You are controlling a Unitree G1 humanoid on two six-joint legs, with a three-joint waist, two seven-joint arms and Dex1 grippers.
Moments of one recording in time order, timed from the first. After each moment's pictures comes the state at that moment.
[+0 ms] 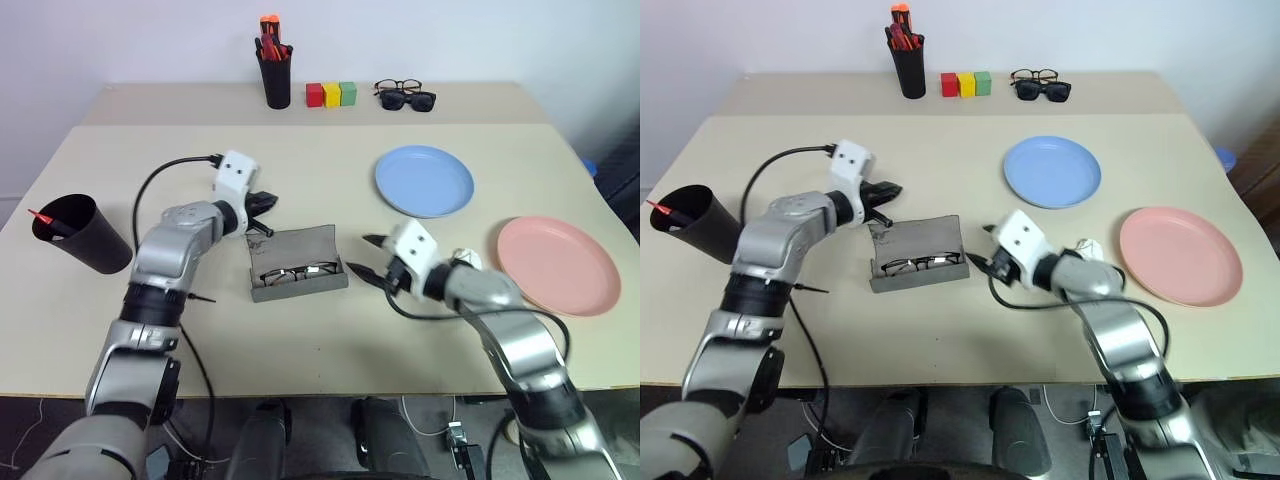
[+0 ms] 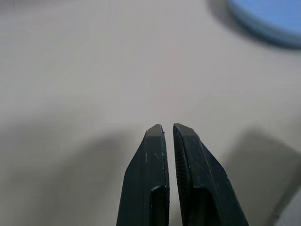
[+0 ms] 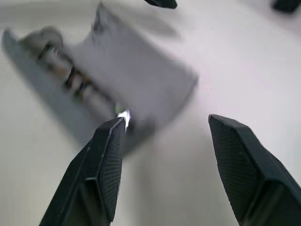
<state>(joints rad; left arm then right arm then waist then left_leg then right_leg) -0.79 0.43 -0.10 0.30 -0.24 0.74 -0.59 -0.22 -0.49 0.11 -0.45 0.14 0.56 0.68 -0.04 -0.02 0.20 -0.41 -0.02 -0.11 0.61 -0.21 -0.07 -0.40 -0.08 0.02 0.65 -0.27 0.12</state>
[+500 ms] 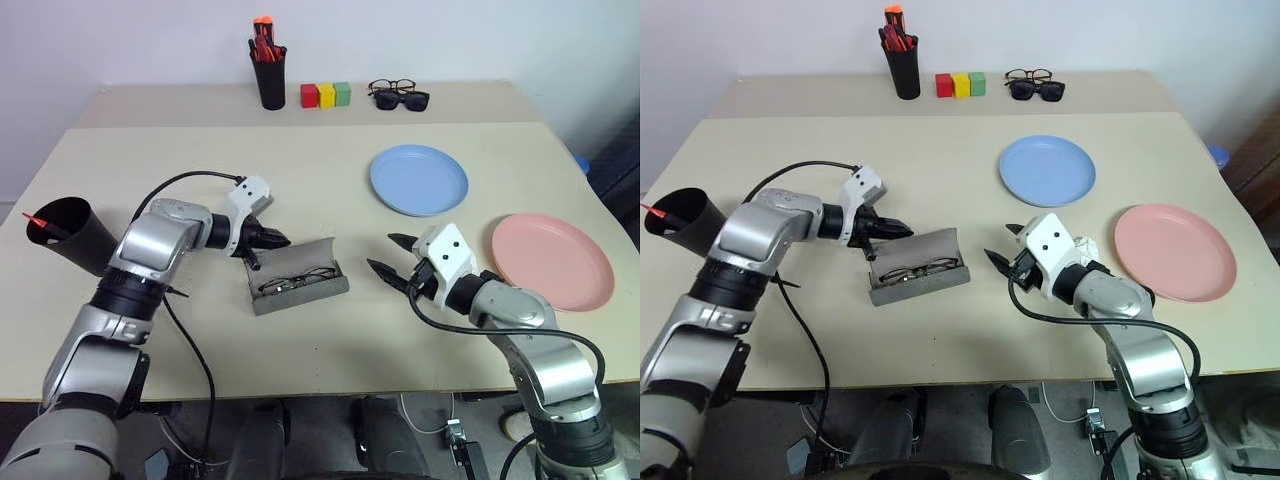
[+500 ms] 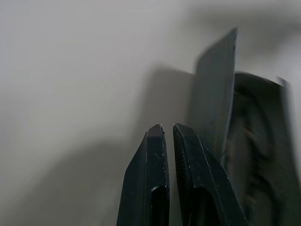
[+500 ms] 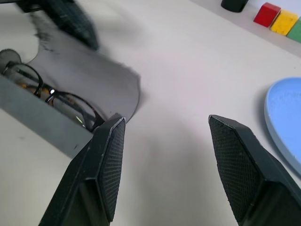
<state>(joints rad) -0.75 0.64 -0.25 0.12 -0.28 0.83 -1.08 -0.17 -0.49 0.03 -0.54 0.18 0.60 0.59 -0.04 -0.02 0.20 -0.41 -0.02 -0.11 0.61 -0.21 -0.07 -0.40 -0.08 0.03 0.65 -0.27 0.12</state>
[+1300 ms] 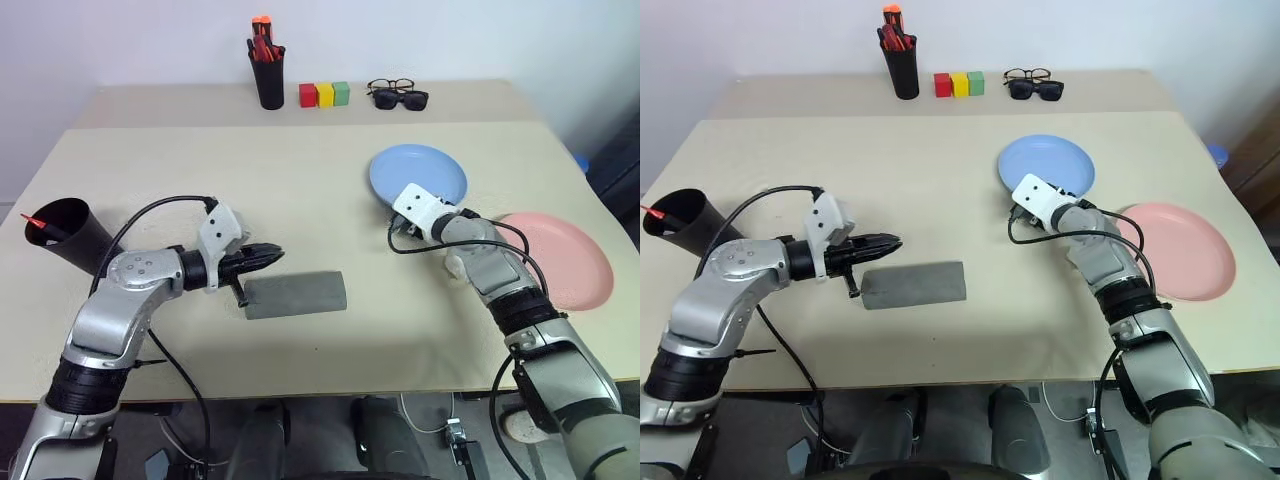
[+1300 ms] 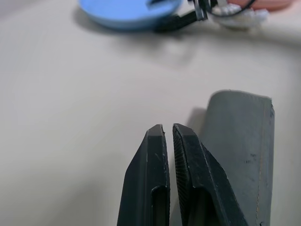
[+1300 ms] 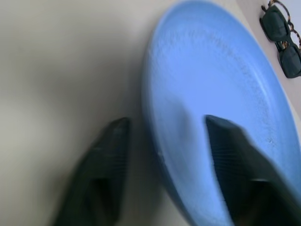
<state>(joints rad) -0.27 0.63 0.03 -0.34 -0.36 0.55 -0.87 -0.76 -0.52 0.29 0.57 -0.26 0.15 0.42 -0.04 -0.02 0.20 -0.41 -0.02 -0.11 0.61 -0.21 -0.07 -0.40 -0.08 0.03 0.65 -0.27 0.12</state>
